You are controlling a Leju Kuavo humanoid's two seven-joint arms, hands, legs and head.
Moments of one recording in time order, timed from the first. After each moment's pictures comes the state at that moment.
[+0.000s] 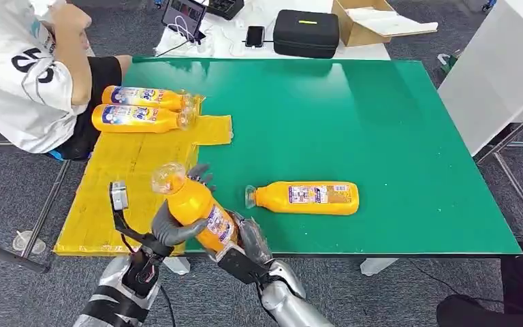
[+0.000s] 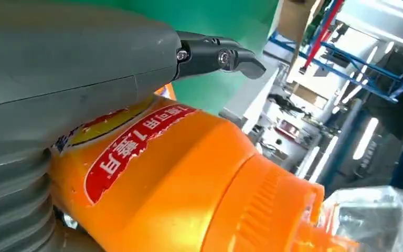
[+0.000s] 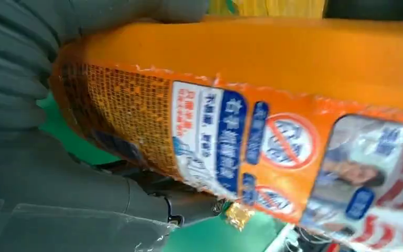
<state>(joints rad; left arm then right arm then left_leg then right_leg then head) -0.27 -0.14 -0.31 -0.93 0.54 -0.67 -0.42 -0.31 0.31 0.44 -0.63 0.48 -0.32 -0.64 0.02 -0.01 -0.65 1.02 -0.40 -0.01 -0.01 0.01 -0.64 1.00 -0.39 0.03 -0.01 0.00</state>
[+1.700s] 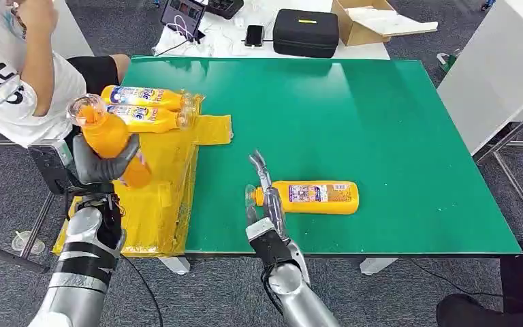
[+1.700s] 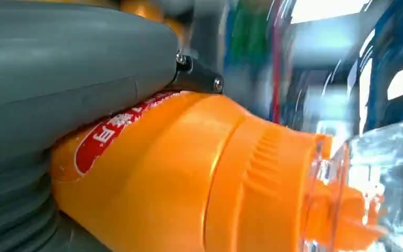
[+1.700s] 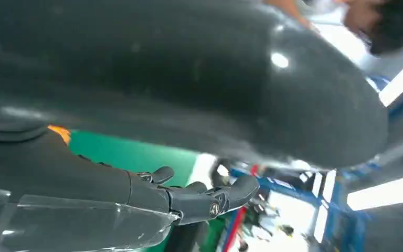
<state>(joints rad) -0.48 -0.14 -0.03 -0.99 -0.09 0.23 -0.68 -0.20 0.30 0.42 -1.13 0.28 -0.39 -0.68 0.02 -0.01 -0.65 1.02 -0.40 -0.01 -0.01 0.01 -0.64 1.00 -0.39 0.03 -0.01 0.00</state>
